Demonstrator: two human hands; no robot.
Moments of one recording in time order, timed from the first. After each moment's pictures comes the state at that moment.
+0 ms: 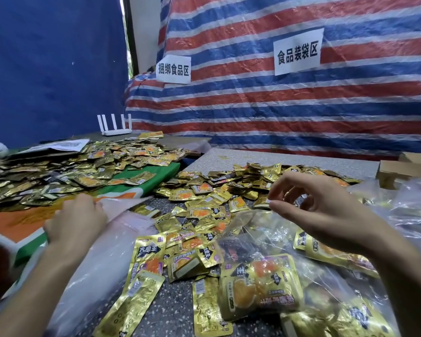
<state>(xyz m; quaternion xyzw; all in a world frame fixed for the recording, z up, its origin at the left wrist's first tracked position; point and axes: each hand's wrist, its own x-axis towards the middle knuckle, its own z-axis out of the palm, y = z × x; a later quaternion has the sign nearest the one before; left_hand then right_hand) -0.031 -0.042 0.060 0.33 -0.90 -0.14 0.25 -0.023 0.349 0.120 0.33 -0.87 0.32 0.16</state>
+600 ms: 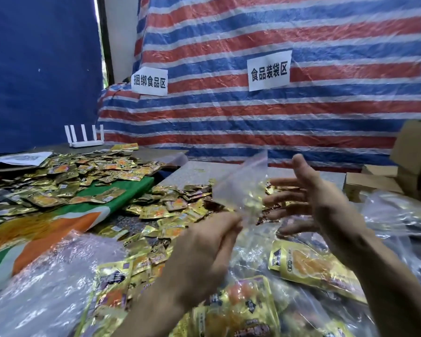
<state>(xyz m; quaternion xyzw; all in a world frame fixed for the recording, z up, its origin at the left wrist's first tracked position) -0.025 0.165 0.064 -0.32 -0.81 -0.36 0.33 -0.031 0.364 0.133 0.10 -0.76 0.64 0.08</state>
